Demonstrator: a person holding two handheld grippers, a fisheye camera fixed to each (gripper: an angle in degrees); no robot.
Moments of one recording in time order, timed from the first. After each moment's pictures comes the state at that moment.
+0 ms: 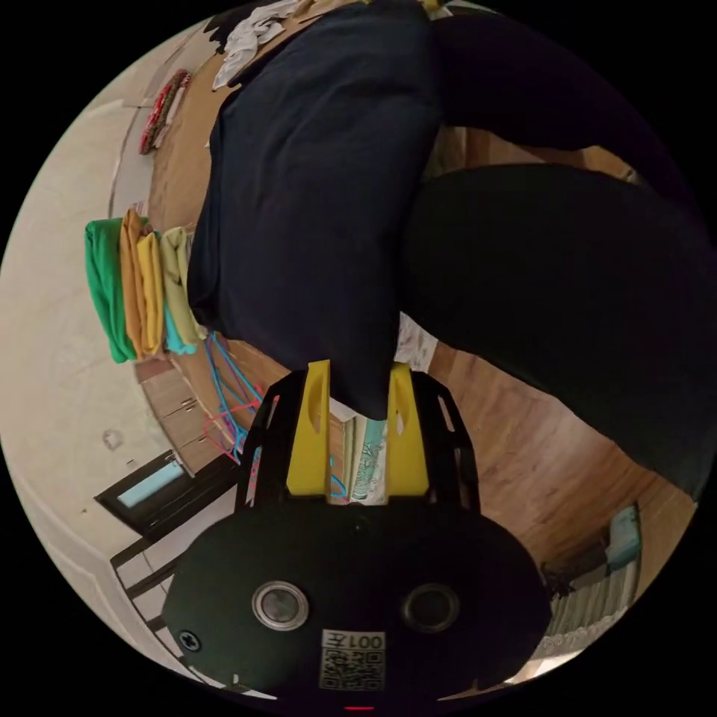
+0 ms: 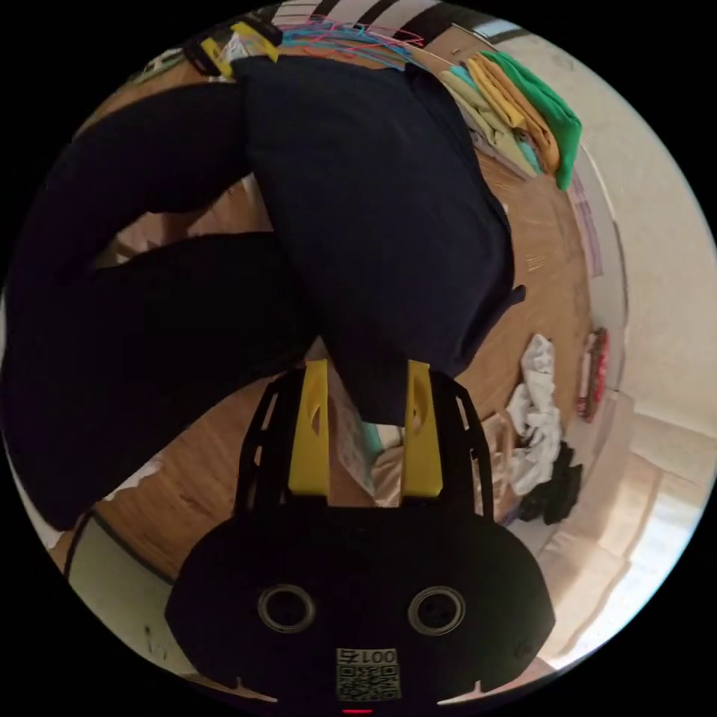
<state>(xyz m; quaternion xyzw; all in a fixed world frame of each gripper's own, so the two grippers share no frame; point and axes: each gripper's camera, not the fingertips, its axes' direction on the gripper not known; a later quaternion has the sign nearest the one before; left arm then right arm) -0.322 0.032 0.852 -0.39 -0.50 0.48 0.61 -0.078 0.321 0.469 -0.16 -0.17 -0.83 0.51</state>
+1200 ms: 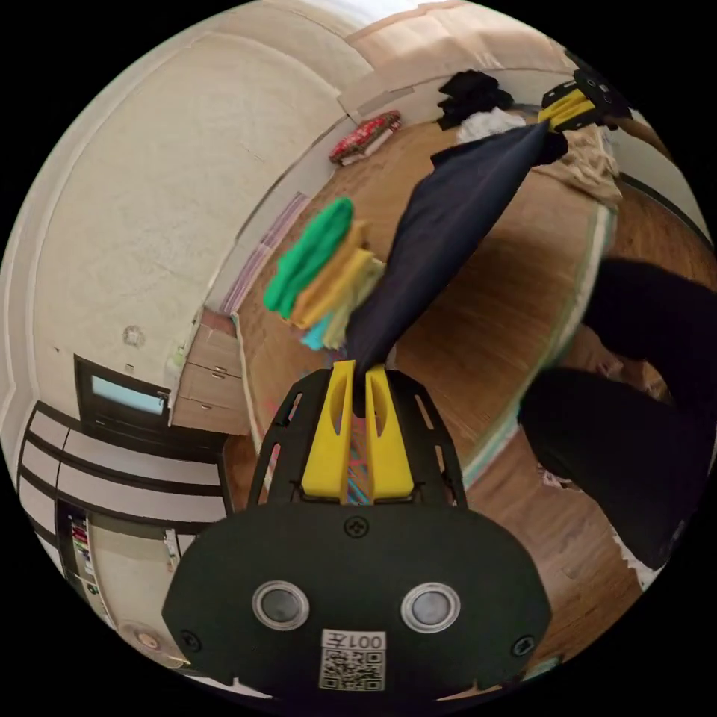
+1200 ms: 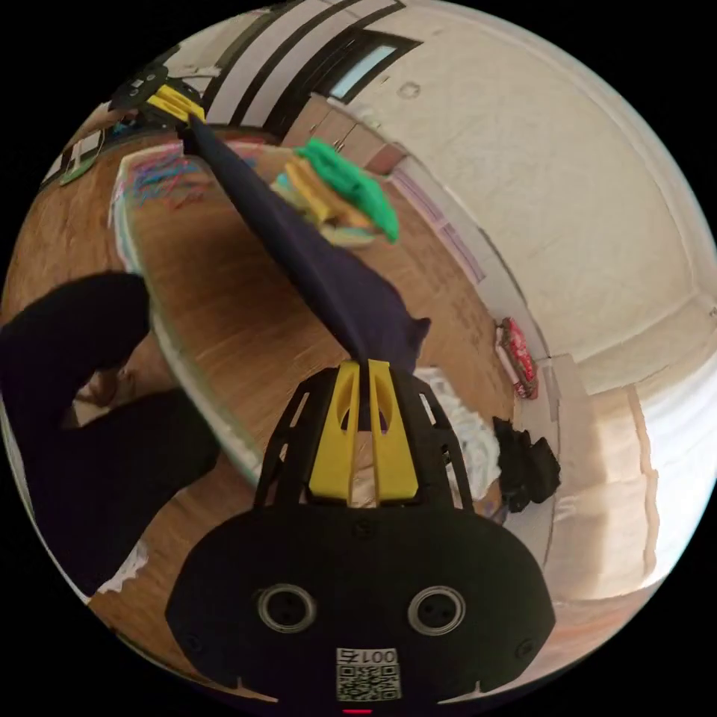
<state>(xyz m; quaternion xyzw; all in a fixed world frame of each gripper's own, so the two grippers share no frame) -0.247 0.058 0.686 -0.11 -0.52 0.40 0.75 -0.091 0.268 0.354 -0.04 -0.22 -0.70 0.68</state>
